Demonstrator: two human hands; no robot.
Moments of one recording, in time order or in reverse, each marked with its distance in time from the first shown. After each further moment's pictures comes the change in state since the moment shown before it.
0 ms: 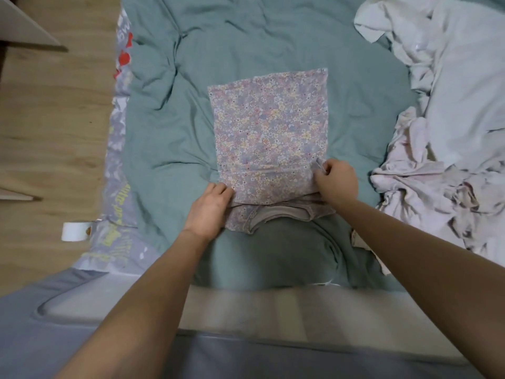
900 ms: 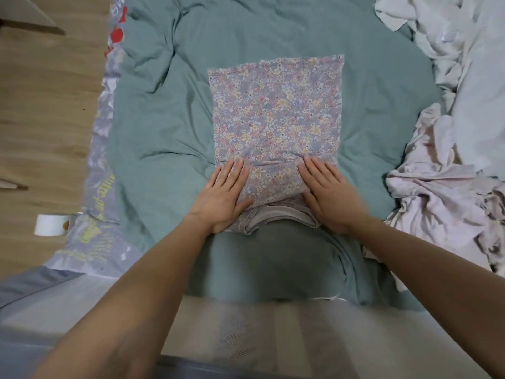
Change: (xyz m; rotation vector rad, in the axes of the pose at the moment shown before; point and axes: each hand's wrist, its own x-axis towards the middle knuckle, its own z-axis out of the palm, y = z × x) left_hand 0.035 -0.009 0.042 0.213 -0.163 0.096; right_hand 0.008 0.049 0.031 -0.677 -0.258 -0.799
